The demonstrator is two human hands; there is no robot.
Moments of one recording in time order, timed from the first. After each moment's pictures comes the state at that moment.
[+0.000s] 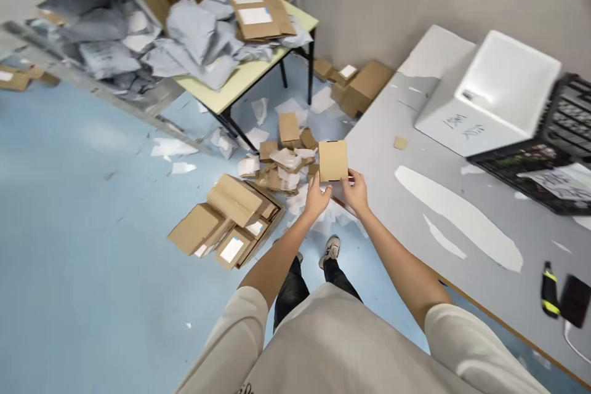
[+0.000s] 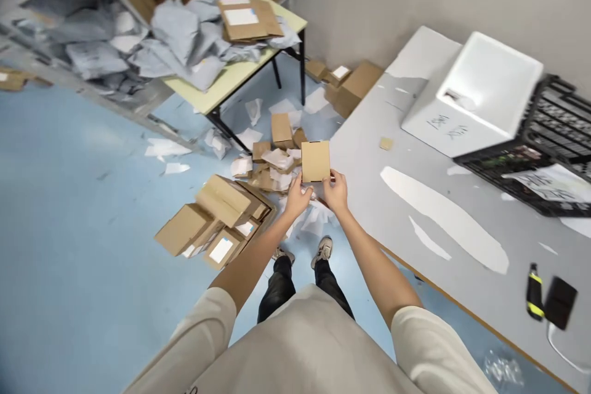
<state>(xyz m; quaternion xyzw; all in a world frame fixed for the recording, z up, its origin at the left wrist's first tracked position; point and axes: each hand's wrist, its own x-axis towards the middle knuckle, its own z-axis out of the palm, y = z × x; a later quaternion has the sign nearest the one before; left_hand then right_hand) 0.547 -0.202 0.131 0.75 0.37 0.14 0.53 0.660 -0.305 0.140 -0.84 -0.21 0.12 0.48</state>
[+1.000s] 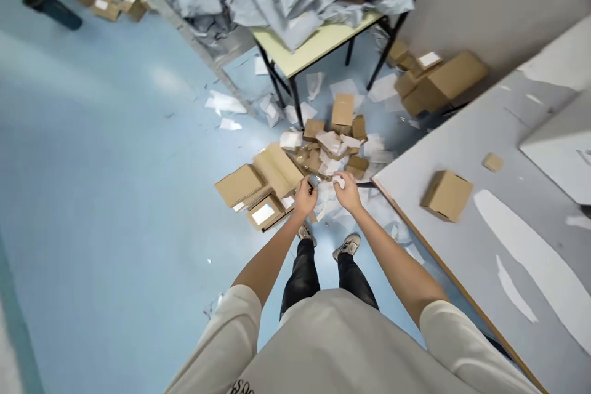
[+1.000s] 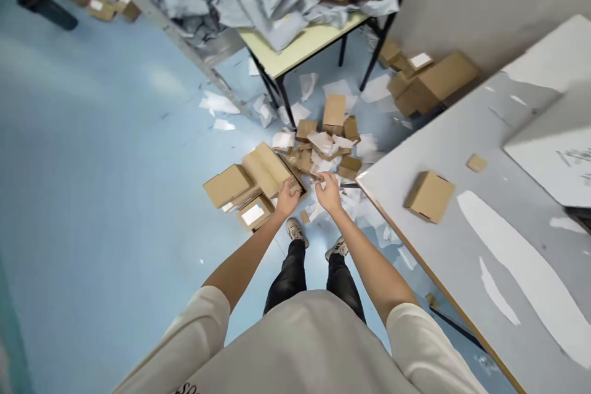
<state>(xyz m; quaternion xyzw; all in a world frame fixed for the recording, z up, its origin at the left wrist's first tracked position) 0.349 -0.104 0.046 0.70 0.52 0.17 0.45 0.514 -0.174 0.068 -0.78 -0.40 0.25 0.42</state>
